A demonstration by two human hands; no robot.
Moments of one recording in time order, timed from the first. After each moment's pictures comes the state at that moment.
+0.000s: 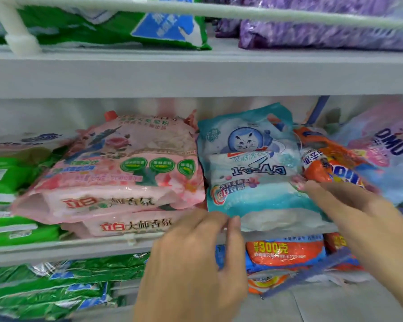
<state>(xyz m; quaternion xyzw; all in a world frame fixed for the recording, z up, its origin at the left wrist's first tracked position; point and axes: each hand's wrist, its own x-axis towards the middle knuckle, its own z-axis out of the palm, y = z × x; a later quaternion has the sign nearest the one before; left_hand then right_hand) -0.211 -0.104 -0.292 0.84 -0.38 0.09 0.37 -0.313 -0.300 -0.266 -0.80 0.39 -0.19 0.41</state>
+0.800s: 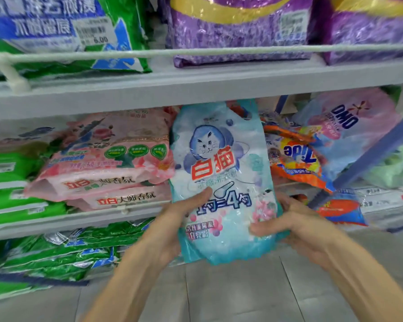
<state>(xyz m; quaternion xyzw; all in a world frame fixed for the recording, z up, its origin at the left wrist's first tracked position) -0.218 -0.130 -0.291 0.55 0.03 -0.49 0.67 -0.357 -0.308 -0.290 -0.59 0.34 0.05 0.73</state>
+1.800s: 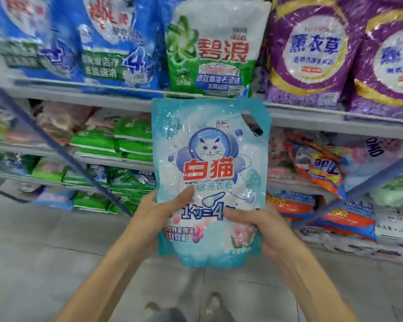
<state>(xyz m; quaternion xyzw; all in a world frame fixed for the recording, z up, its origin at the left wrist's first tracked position) -0.310 0.072 -0.135 0.62 0.09 -0.29 0.72 -0.387 -0.126 -0.155 -0.49 0.24 0.08 0.84</state>
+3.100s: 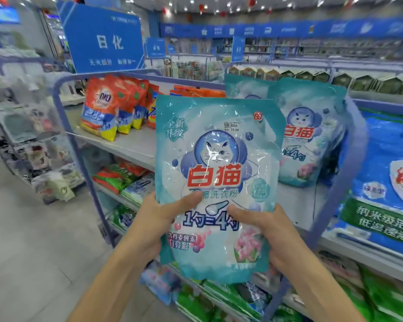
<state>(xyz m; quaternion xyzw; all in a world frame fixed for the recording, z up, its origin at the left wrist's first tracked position) 0.046 0.660 -0.012 0.60 0.03 -0.01 0.80 0.046 0.455 -0.020 -0.59 0.01 0.07 0.81</state>
